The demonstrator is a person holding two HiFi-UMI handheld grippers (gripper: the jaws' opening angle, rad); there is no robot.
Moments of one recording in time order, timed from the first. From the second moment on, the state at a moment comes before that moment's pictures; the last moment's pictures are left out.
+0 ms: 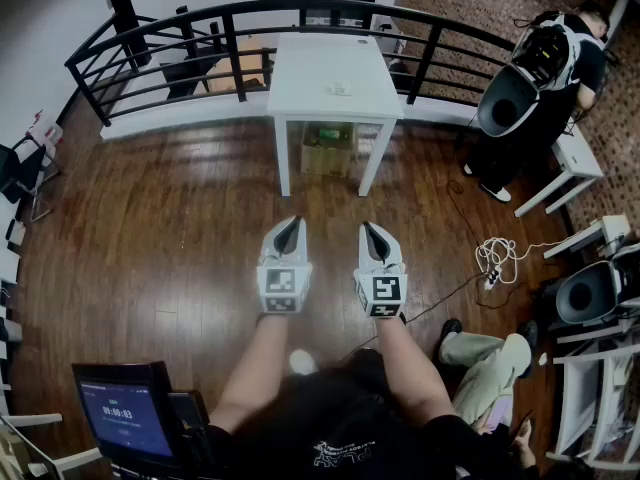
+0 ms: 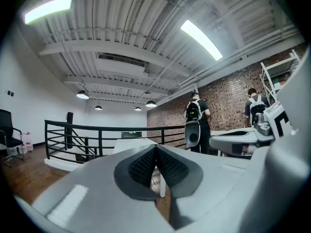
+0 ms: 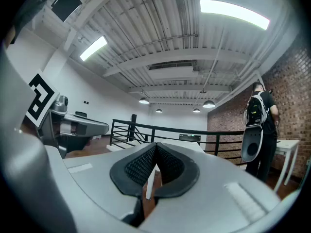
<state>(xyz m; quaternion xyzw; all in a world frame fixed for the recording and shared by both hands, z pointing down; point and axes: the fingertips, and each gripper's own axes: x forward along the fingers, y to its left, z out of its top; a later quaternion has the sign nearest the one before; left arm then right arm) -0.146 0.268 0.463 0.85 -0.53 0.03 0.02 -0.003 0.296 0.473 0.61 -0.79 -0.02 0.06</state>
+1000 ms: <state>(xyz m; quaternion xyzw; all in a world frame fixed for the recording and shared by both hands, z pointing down) -0.068 0.117 0.450 0.85 -0.53 0.03 0.00 0.060 0.130 0.466 0.61 -0.79 -0.01 0.04</state>
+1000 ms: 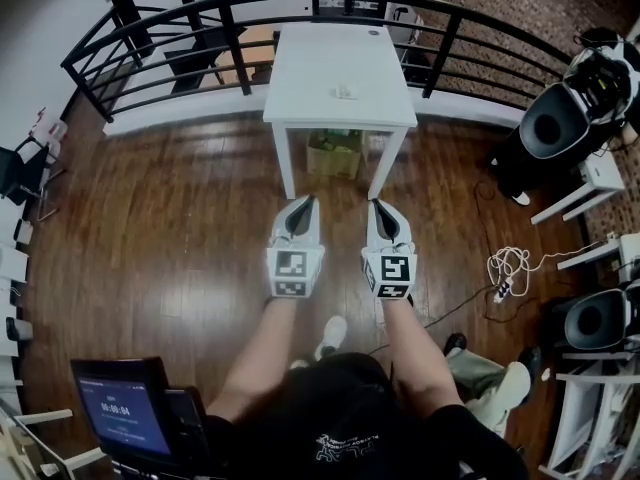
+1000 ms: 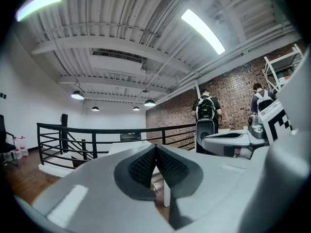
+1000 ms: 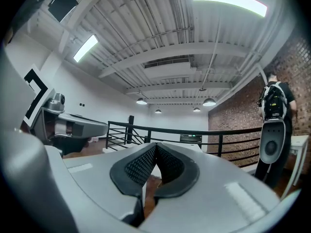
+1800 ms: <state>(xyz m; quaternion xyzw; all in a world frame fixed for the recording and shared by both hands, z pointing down) -0.051 0.035 0.455 0.84 -0.54 0.05 -0.01 0.074 0.045 0.478 0.59 -0.80 0.00 0.04</state>
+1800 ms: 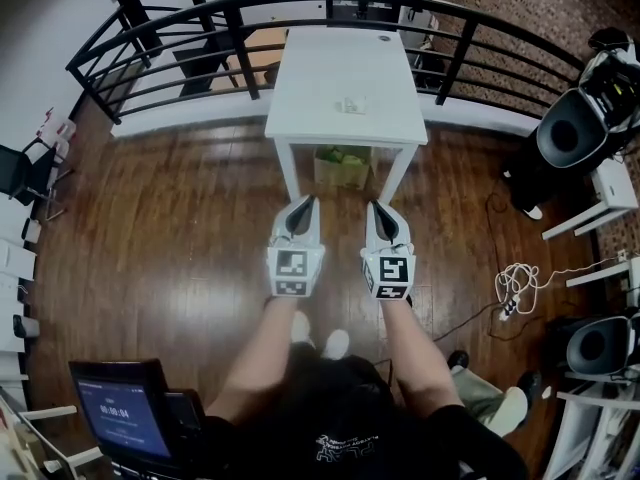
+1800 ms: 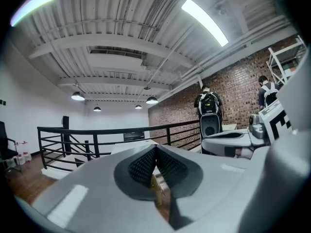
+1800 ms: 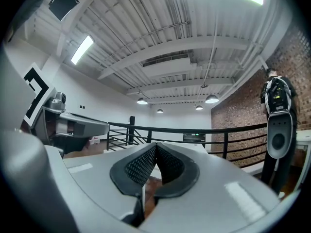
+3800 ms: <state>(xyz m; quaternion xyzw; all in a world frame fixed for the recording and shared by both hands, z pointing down) 0.009 -0.393 0.577 0.83 -0.53 0.14 0.08 0.131 -0.380 0.622 0.54 -0.82 0.16 0.13</state>
